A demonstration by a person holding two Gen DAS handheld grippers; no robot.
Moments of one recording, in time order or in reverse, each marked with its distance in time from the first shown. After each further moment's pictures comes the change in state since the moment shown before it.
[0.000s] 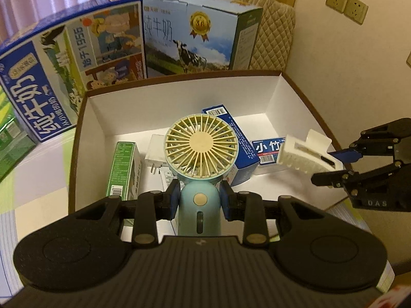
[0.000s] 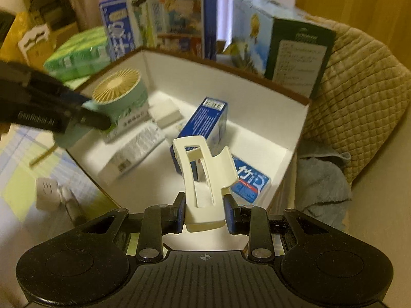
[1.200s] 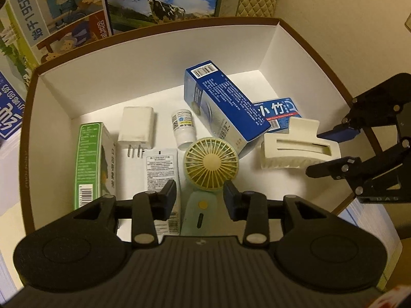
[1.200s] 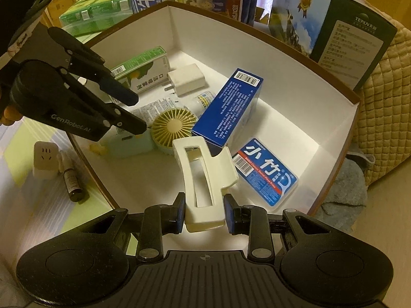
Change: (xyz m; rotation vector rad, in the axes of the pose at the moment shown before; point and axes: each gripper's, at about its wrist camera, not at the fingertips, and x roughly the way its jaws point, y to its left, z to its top) left arm 0.063 0.001 0.001 0.095 0.179 -0.071; right arm 0.045 0.006 0.018 -0.135 0.174 0.077
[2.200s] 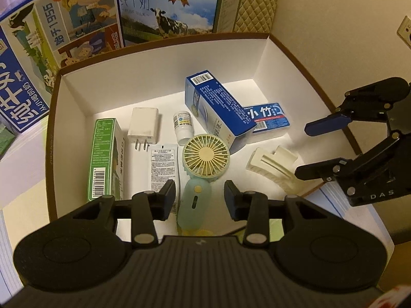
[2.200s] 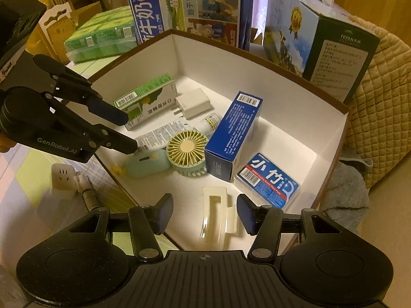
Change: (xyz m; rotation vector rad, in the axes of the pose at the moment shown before) left arm -0.043 -0.008 -0.018 -0.030 -0.060 0.011; right arm -0.029 0.014 -0.005 0.063 -0.120 -0.003
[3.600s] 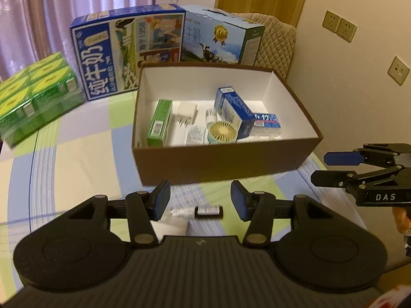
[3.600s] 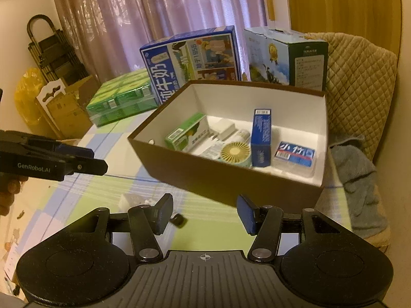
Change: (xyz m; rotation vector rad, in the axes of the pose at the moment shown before) left arm -0.150 -0.007 -0.131 -0.182 -0.203 0.097; right arm -0.087 0.113 -0.087 0.273 -0.300 -0.002
